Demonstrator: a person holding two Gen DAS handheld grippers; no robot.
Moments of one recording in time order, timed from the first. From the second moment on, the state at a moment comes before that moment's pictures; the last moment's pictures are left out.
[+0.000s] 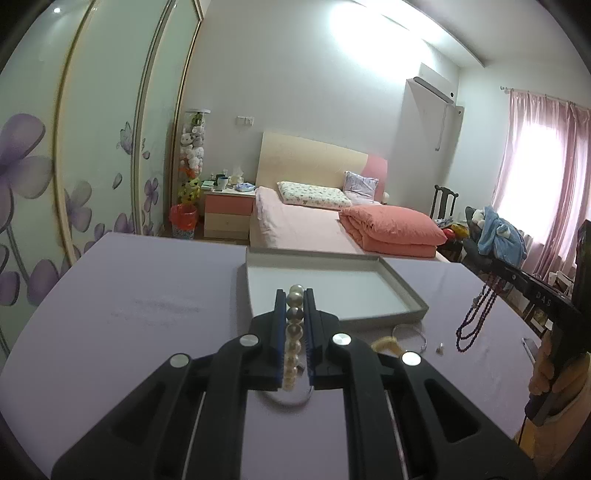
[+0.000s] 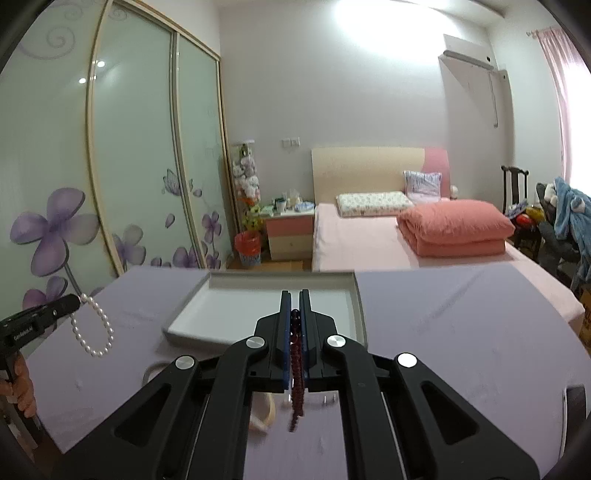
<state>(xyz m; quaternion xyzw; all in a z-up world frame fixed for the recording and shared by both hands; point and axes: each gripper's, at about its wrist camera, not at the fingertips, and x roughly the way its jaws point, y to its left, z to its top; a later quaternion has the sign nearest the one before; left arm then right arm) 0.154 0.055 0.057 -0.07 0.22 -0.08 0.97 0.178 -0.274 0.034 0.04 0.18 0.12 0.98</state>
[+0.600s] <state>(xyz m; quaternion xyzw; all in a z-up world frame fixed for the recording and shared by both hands) 0.320 0.019 0.050 -0.07 0.24 -0.08 0.96 0.314 -0.261 0.018 0.05 0.21 0.13 0.97</state>
